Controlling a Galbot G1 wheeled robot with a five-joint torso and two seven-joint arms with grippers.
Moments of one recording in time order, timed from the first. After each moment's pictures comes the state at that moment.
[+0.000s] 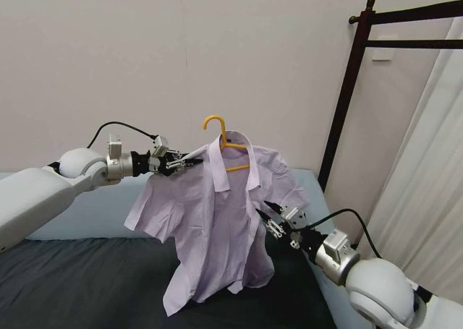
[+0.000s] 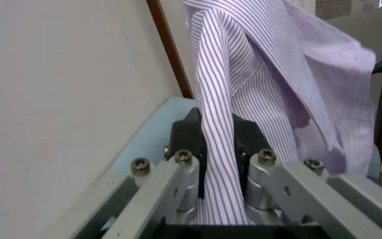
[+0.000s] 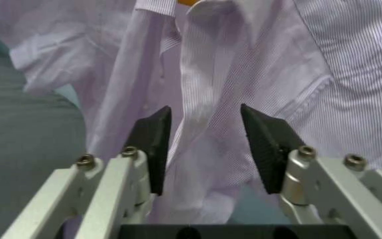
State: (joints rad) left arm -0.34 -0.61 0.86 -1.32 -1.13 -0.11 0.77; right arm -0.89 0.59 0.03 2.25 0.72 -0.32 0.17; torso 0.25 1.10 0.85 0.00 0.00
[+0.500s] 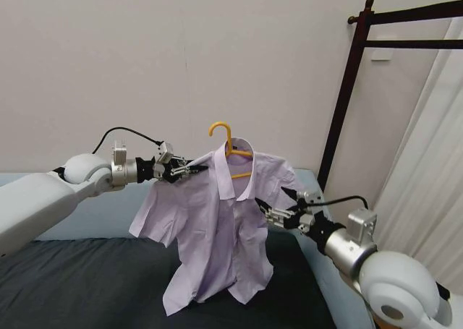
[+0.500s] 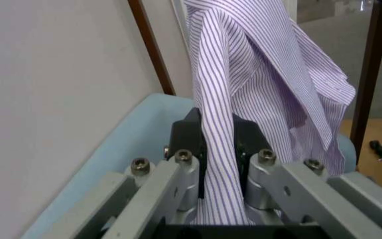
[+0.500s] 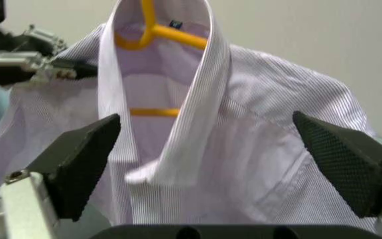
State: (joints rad) left arm -0.29 -0.59 0.85 -1.39 -1.12 -0.10 0.76; right arm -0.58 0.64 -0.07 2.25 1.17 -0.38 0.48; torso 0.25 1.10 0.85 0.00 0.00
